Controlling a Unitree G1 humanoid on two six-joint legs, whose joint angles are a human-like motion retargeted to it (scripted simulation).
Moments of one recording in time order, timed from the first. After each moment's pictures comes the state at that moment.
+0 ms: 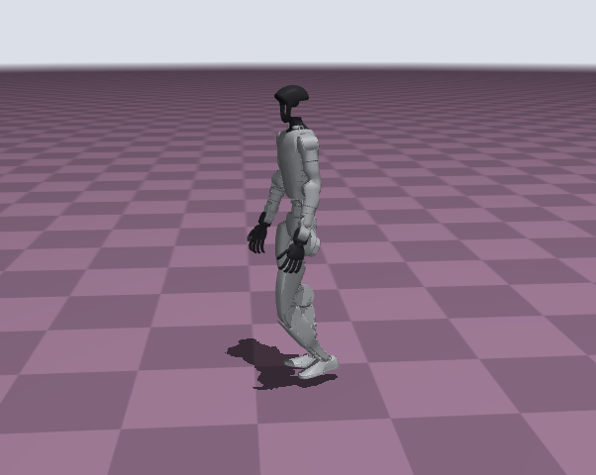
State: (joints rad) left arm -0.02 0.17 -0.05 1.22 -0.09 -0.12 0.00; right arm -0.10 -0.19 0.17 1.23 0.00 -0.08 0.04; waist 0.00 0.08 0.09; left_leg -0.30 0.16 0.14 0.94 -0.54 0.02; right_leg 0.12 0.12 -0.24 0.04 -0.32 0.02
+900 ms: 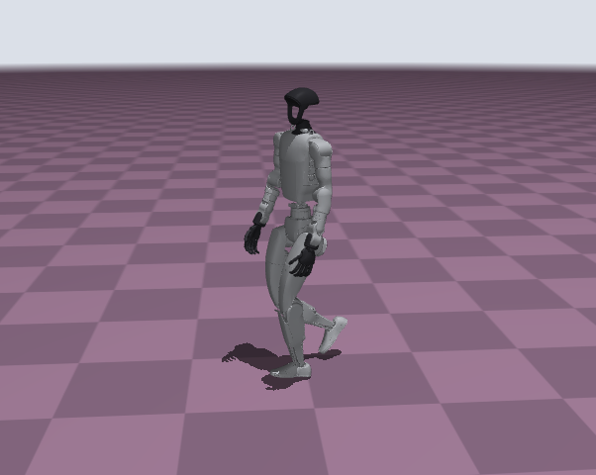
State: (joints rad) left arm 0.04 0.16 -0.15 1.22 -0.12 -0.11 -0.02; right arm -0.03 -0.16 0.27 1.20 0.04 -0.10 0.01; waist 0.01 -0.11 -0.01; left_leg -0.30 -0.23 0.02 0.50 -0.43 0.15; right_leg -0.06 -0.11 -0.09 1.04 -0.14 0.15
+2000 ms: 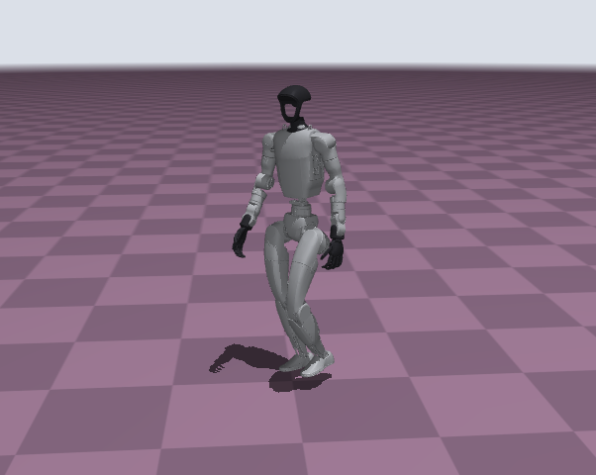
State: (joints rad) left arm 0.14 0.20 -0.18 1.20 -0.03 -0.09 -0.07; right arm -0.16 -0.20 0.24 1.14 0.05 -0.07 -0.03; waist 0.06 0.07 0.08; left_leg -0.38 0.05 0.04 0.99 -0.51 0.07; right_leg 0.04 0.11 -0.09 0.22 -0.31 0.05
